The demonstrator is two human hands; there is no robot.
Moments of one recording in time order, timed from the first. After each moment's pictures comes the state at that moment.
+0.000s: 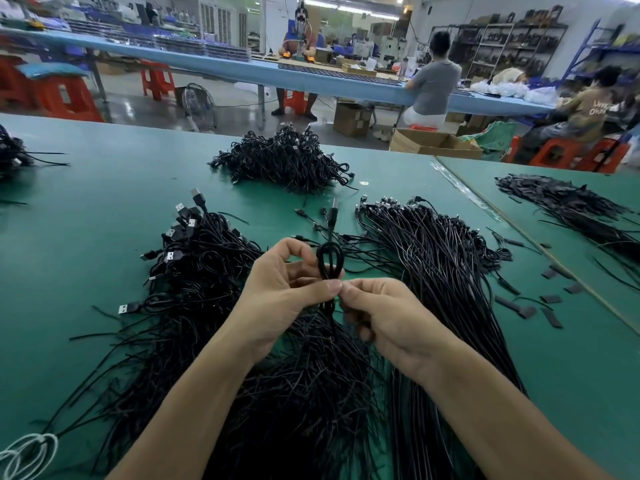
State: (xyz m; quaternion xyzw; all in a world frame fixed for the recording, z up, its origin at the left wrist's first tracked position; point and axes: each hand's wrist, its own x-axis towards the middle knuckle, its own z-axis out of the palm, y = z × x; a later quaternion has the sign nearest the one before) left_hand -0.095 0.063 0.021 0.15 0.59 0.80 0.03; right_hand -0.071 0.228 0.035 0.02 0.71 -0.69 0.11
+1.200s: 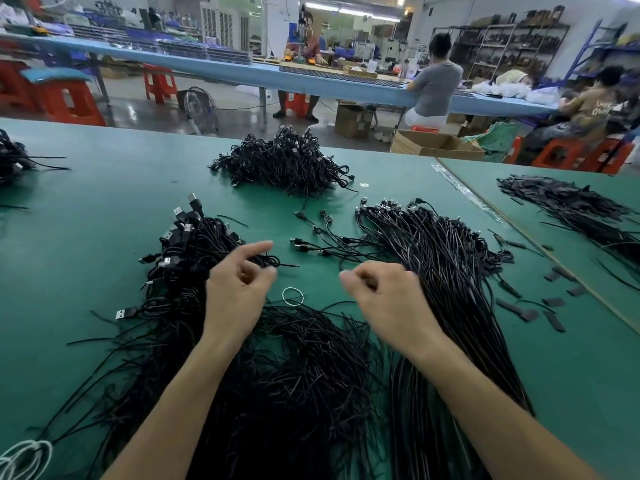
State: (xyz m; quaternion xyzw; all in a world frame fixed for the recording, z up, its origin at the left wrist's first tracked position) left_hand -0.129 0.035 -0.020 0.02 0.76 0.62 -0.19; right_hand -0.092 0.240 0.035 -0.07 0.92 -0.38 -0.11
